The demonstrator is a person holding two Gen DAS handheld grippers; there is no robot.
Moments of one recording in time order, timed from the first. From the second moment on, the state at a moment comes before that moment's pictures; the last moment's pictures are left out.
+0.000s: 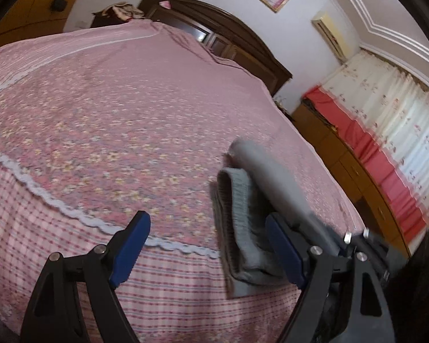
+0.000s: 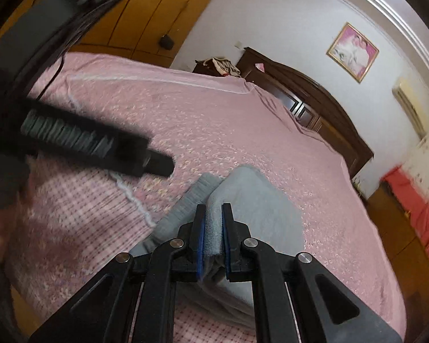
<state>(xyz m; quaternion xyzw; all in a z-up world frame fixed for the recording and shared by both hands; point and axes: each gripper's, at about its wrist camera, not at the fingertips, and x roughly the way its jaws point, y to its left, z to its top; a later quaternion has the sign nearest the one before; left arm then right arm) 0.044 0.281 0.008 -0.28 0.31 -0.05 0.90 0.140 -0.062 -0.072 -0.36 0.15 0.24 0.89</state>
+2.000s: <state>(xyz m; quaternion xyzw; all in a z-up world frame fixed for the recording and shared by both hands) 0.090 0.173 0.091 -0.31 0.41 -0.21 0.83 0.114 -0.308 -0.091 0.19 0.22 0.31 0.90</state>
